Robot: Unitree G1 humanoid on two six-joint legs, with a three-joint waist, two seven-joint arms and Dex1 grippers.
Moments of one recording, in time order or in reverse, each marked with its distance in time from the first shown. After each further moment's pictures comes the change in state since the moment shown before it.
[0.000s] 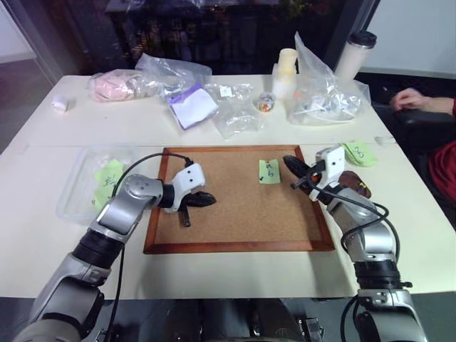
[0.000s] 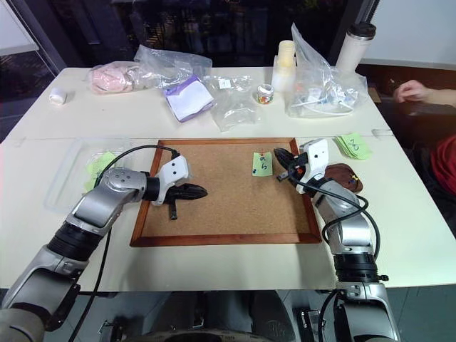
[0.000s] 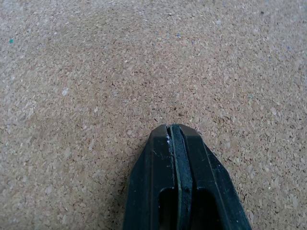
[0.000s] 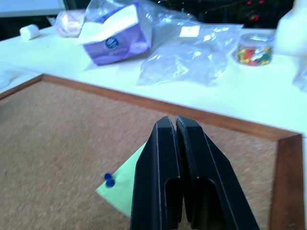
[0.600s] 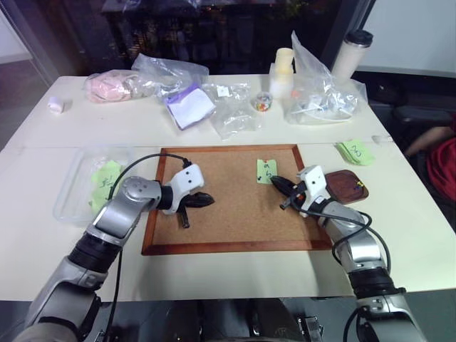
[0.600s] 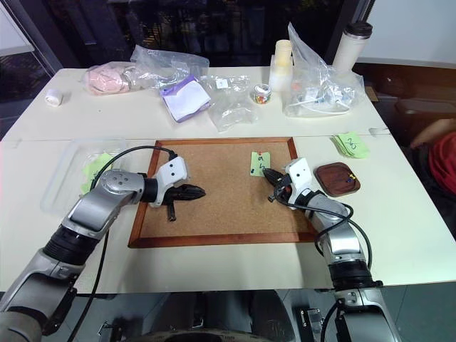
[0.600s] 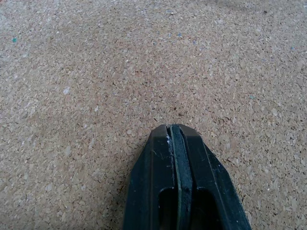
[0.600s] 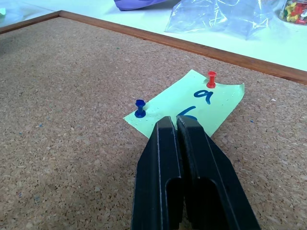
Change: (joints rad) left arm 0.028 0.031 -0.001 -0.062 0.001 0.030 0.023; right arm 0.052 -0.011 0.114 0.093 -0.110 -0.132 0.061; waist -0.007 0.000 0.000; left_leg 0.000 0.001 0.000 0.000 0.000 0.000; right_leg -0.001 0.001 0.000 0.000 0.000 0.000
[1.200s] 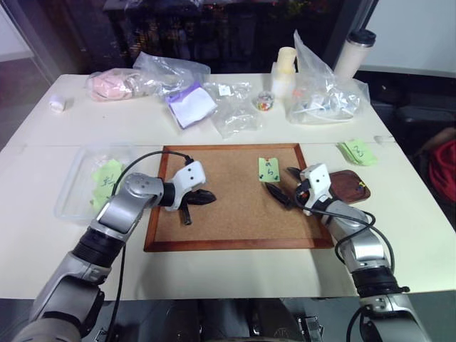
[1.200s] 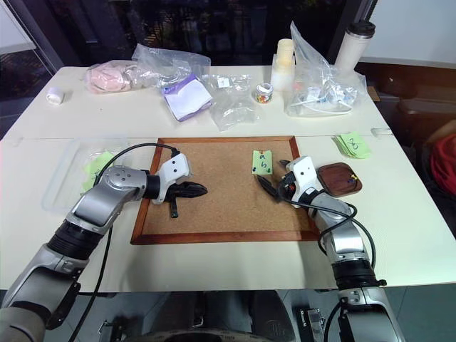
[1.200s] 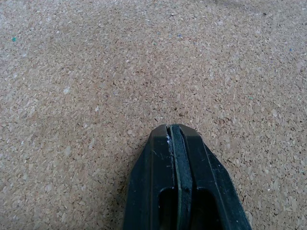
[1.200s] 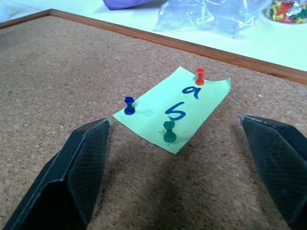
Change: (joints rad) left arm -0.032 -0.015 -0.009 0.041 -0.001 -0.009 -0.009; right arm -0.011 -0.016 -0.004 0.026 0.017 -0.020 -0.017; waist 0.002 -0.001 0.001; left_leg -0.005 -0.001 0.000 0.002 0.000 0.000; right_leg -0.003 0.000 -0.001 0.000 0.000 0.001
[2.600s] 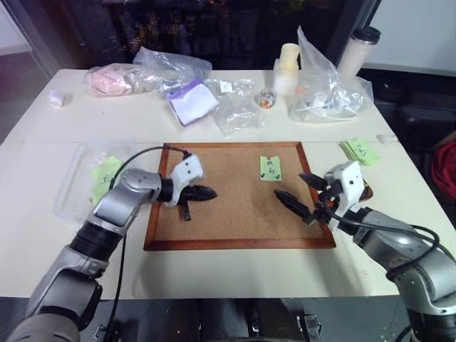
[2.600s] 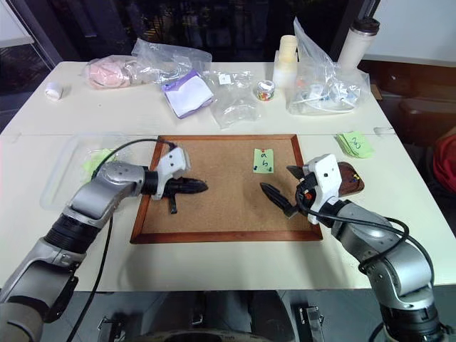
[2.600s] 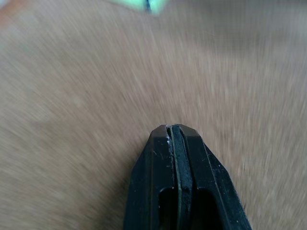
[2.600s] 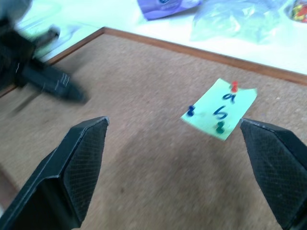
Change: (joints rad) left arm -0.053 0.020 -0.024 0.062 -0.066 -0.063 -0.016; right arm 0.206 -0.204 -0.112 -0.711 0.383 0.596 -0.215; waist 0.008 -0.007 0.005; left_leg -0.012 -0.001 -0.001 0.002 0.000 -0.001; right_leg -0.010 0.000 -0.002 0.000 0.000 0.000
